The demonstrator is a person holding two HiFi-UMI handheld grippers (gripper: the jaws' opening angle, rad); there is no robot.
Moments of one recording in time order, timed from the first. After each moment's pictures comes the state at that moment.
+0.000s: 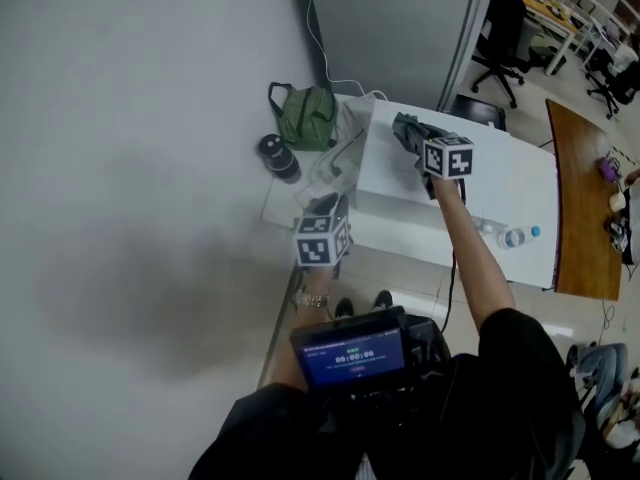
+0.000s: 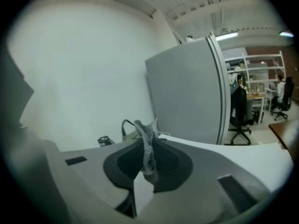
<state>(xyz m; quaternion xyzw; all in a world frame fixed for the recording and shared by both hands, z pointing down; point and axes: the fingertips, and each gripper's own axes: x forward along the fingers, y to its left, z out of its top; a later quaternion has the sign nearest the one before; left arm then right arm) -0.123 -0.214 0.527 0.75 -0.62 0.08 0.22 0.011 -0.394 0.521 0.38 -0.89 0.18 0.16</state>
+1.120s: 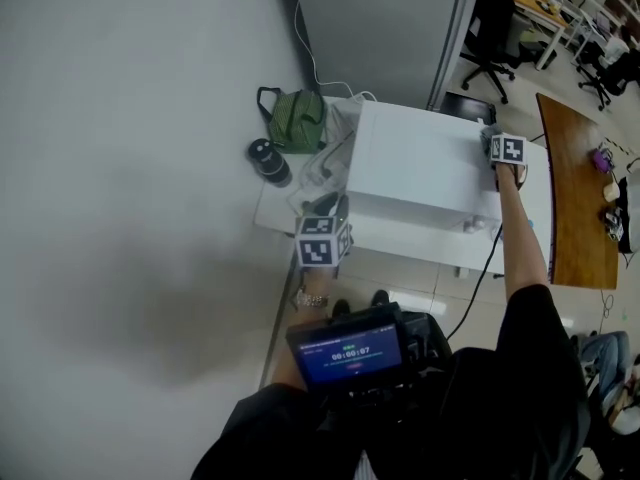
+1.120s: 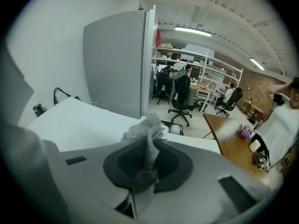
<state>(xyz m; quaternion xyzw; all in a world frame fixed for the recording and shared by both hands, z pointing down) -0.095 -0.217 0.520 0.76 -0.61 0.10 0.20 0.338 -0.479 0.621 0.60 -0.68 0.22 0.35</state>
